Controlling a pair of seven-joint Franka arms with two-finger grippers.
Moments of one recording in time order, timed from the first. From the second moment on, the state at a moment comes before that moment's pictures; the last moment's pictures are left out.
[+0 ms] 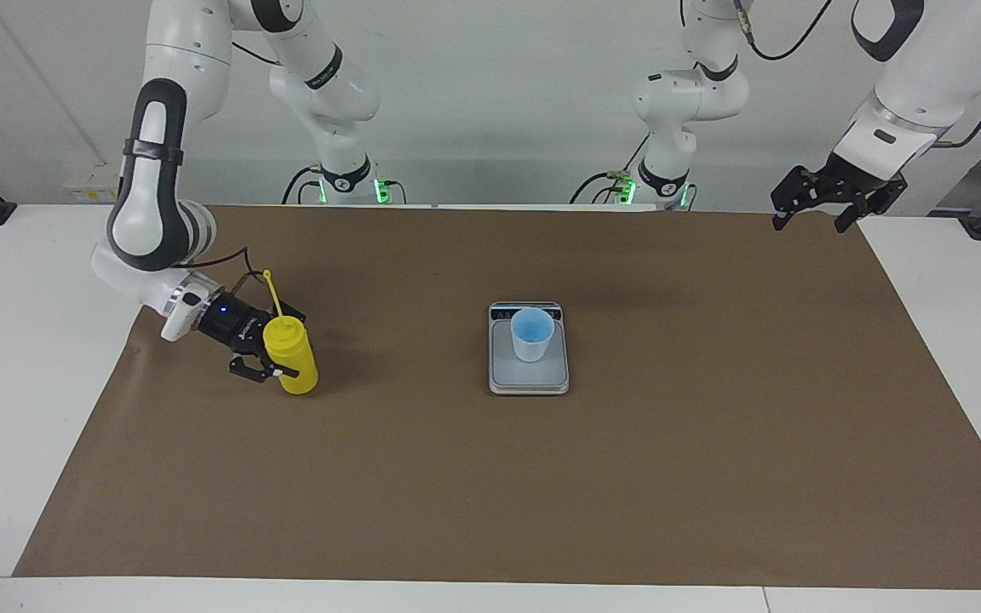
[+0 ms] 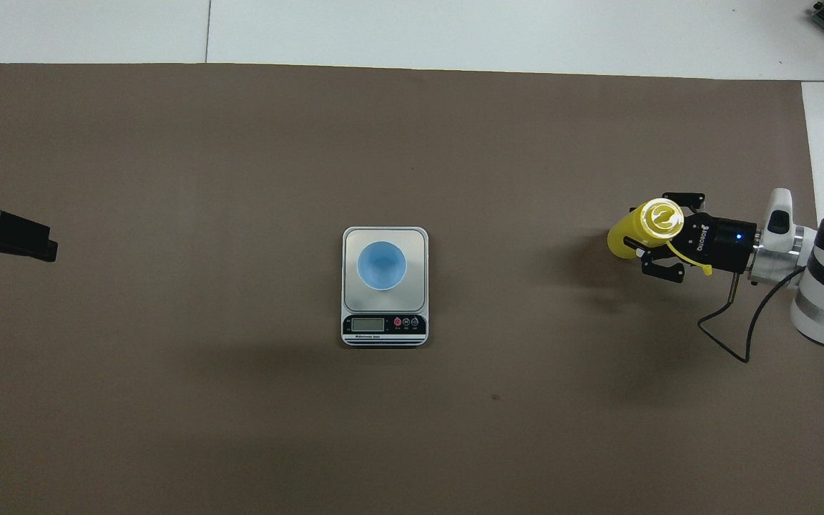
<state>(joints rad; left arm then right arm) 0.02 -0.02 -0.07 -1.55 -0.03 1.47 0.03 -0.35 0.30 0.08 -2.07 1.25 1.99 -2.22</state>
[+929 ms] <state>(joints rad) 0.02 -0.02 -0.07 -1.55 -0.03 1.47 0.03 -0.36 0.30 0.08 -2.13 1.32 1.99 -2.22</state>
